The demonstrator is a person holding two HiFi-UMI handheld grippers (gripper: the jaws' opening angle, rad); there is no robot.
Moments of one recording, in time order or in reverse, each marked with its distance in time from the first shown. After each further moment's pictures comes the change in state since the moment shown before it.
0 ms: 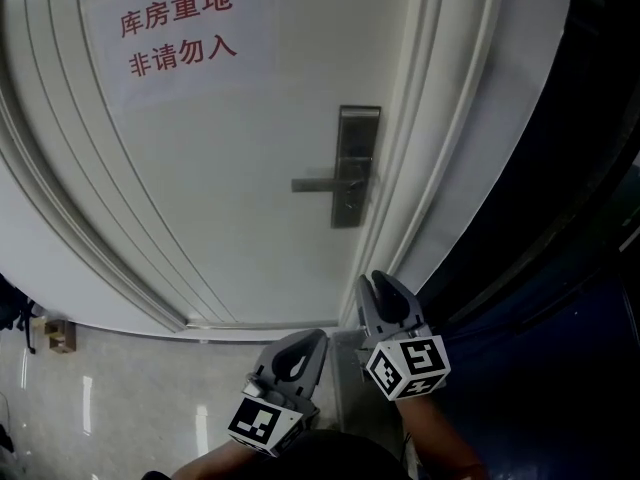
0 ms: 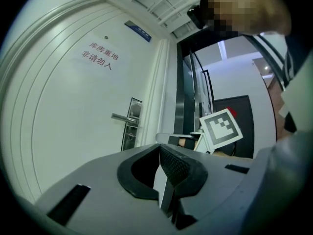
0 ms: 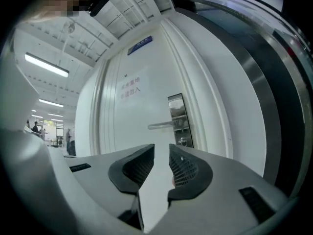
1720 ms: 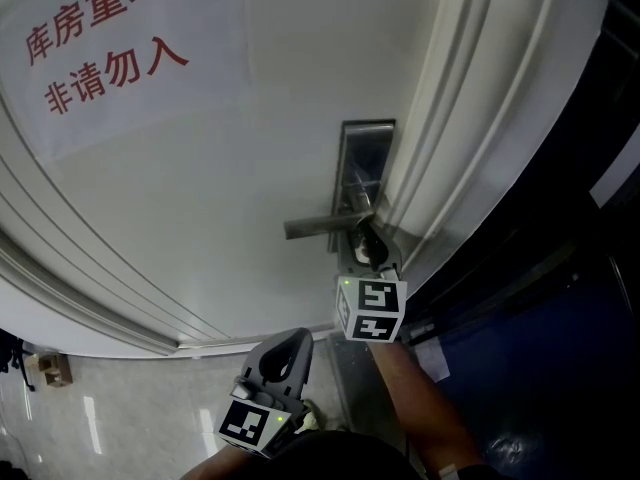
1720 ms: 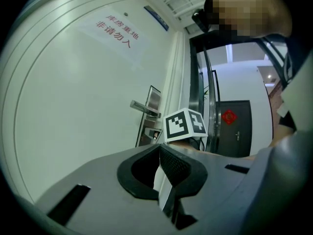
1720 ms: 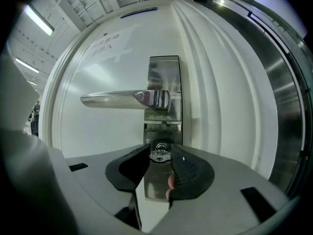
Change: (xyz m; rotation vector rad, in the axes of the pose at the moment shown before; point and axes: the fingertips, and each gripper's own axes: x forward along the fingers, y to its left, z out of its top) left arm 0.066 0.105 -0.014 -0.079 0.061 -0.044; right arm 0.178 -0.076 -0.020 -0.179 0.067 -0.306
